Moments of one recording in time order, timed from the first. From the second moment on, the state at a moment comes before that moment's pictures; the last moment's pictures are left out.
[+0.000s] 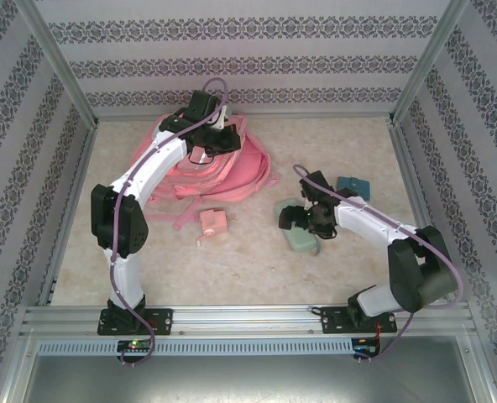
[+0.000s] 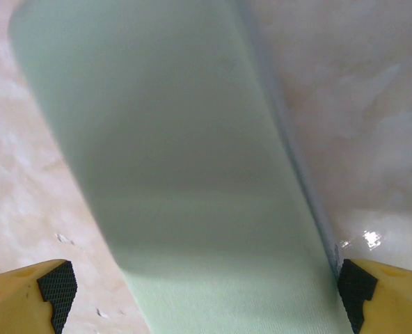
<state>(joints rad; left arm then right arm) -0.38 1.96 1.89 -0.77 0.40 -0.53 0.44 1.45 0.86 -0.69 -0.13 0.55</state>
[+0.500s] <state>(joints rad) -0.38 1.95 1.89 -0.77 0.39 -0.52 0.59 1.57 0.92 -0.74 0.06 0.49</state>
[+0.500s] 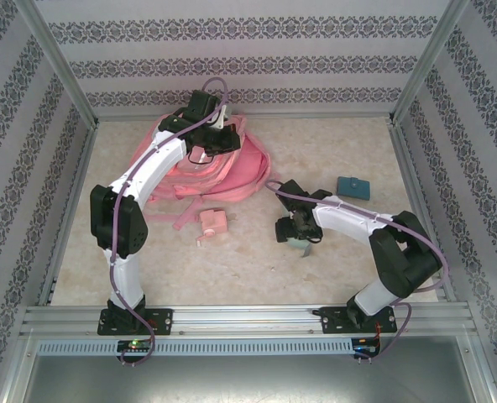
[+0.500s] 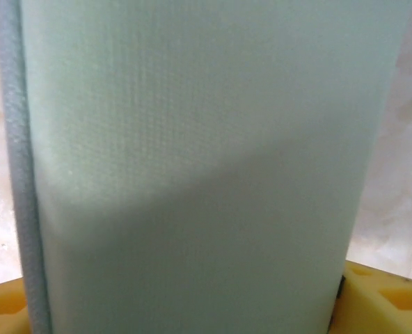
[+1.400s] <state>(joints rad) -0.38 1.93 1.93 -0.77 0.32 -0.59 0.58 1.94 1.65 -0.62 -0.12 0.66</state>
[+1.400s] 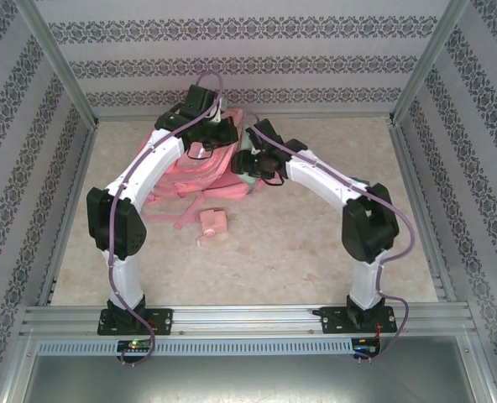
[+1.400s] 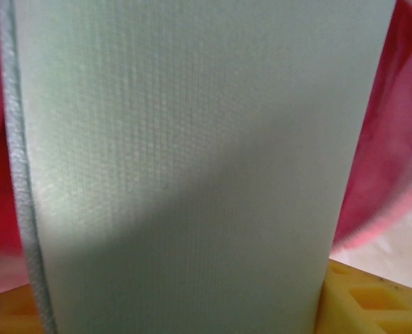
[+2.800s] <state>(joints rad) -0.38 1.91 1.93 -0.75 0.31 -0.61 0.52 2.35 2.16 -0.82 -0.07 0.72</state>
